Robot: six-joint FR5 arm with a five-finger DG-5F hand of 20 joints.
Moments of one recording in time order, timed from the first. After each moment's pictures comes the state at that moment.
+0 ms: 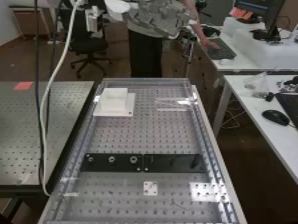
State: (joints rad) arm 1.71 -1.67 -1.58 -3.08 -1.26 -0.67
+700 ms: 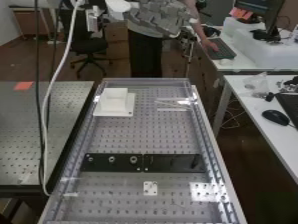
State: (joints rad) arm 1.70 -1.67 -1.58 -3.07 -1.27 -0.67
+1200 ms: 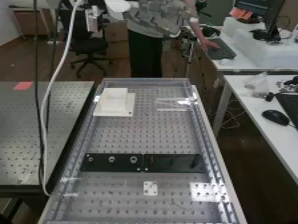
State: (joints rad) arm 1.69 -1.66 -1.59 -3.06 -1.28 -0.66
